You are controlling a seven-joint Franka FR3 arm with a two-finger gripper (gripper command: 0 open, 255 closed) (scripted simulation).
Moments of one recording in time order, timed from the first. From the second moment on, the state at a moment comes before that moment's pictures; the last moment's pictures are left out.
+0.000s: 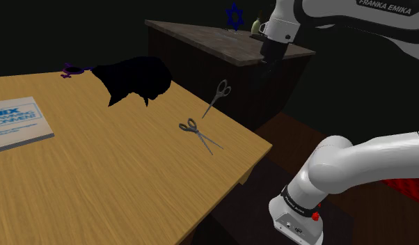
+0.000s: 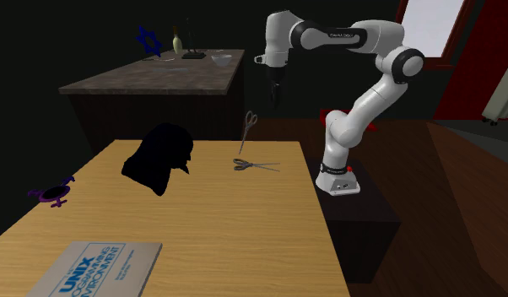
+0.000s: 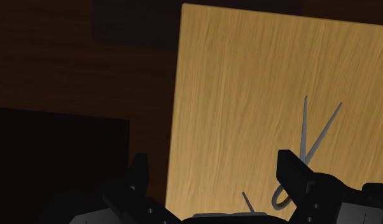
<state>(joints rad) 0.02 -0.74 0.04 -2.29 0.01 1.56 -0.08</state>
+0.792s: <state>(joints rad) 0.06 -0.58 0.21 -2.37 0.09 1.82 0.10</state>
